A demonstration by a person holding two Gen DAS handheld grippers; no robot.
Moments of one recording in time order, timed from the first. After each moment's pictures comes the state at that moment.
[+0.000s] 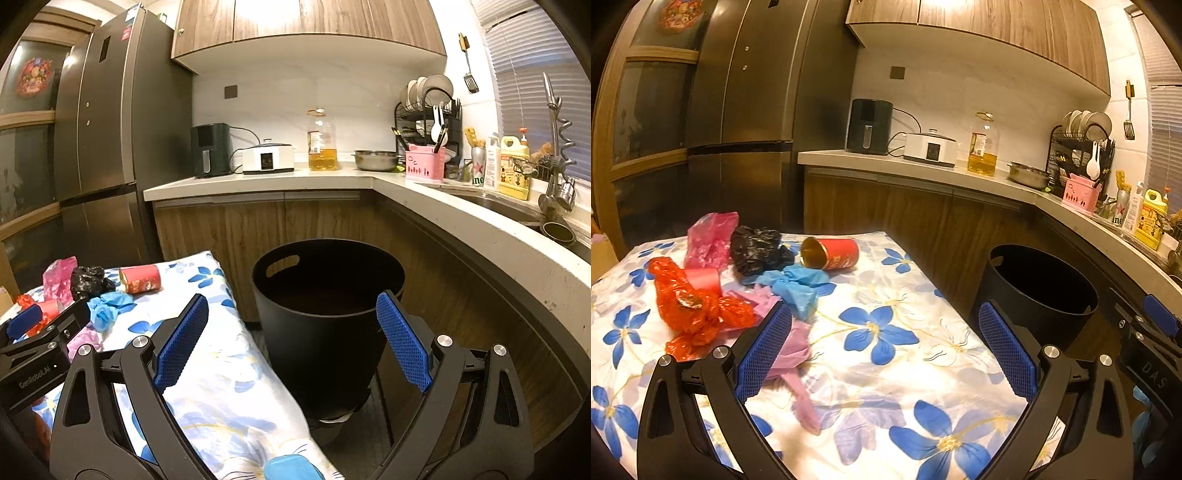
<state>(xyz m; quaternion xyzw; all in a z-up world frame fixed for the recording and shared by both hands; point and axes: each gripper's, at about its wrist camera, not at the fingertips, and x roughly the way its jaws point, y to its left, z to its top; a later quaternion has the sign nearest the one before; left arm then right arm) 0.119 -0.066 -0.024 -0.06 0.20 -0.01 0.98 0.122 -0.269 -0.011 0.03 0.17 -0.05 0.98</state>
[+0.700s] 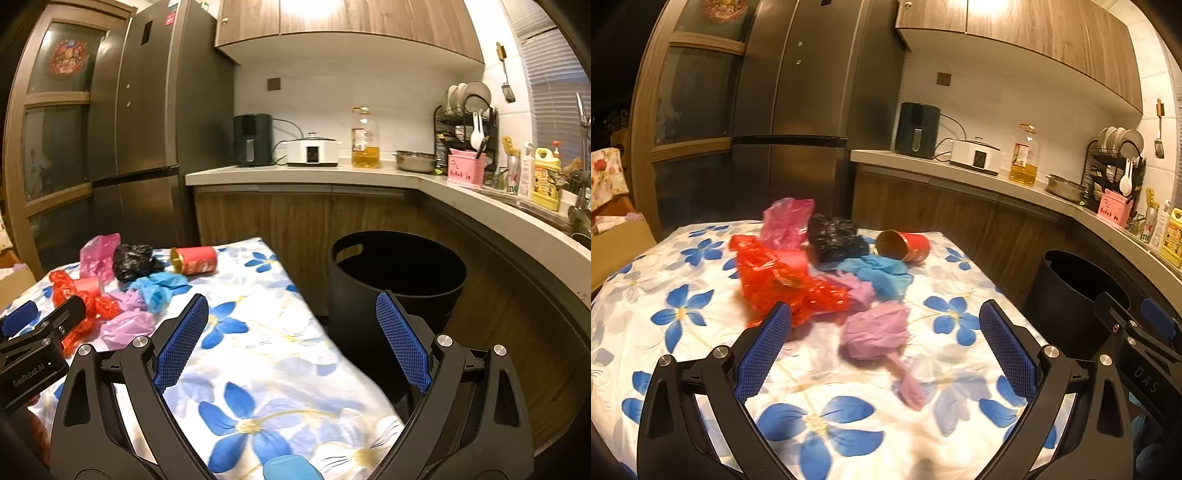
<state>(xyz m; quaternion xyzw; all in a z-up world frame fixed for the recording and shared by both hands) 0.085 0.012 -0.035 -0.08 0.20 0.06 0.97 0.117 -0.186 -0.023 0.01 0.18 0.01 0.98</state>
